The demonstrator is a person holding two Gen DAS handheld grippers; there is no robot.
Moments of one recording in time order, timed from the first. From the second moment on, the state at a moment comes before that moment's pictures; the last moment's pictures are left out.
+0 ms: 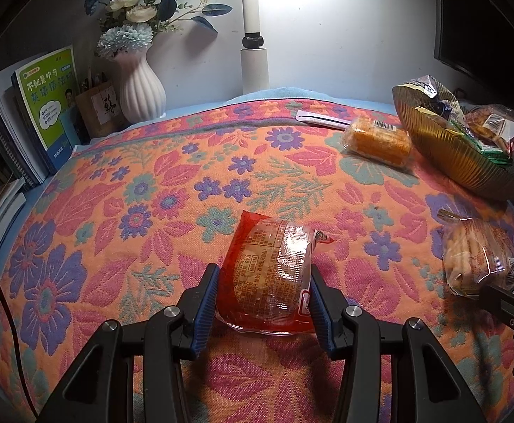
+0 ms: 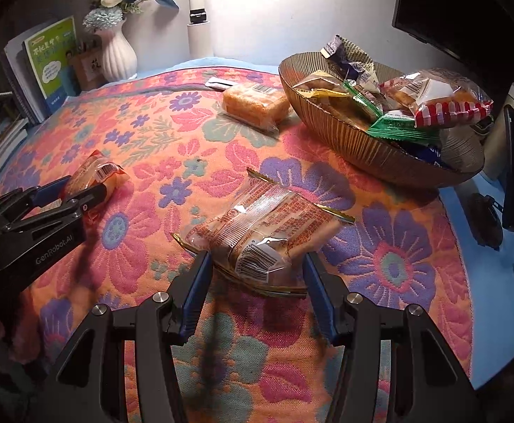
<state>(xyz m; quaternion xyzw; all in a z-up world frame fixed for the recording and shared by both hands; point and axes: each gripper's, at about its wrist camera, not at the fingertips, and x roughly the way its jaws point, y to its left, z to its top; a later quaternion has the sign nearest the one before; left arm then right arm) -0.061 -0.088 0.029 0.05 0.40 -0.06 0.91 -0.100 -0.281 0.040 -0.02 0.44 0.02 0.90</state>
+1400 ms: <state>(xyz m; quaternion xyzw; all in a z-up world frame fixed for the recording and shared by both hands) -0.052 -0.101 0.072 0.04 0.38 -0.11 0.92 -0.100 -0.311 0.073 0.09 0.42 0.03 0.90</state>
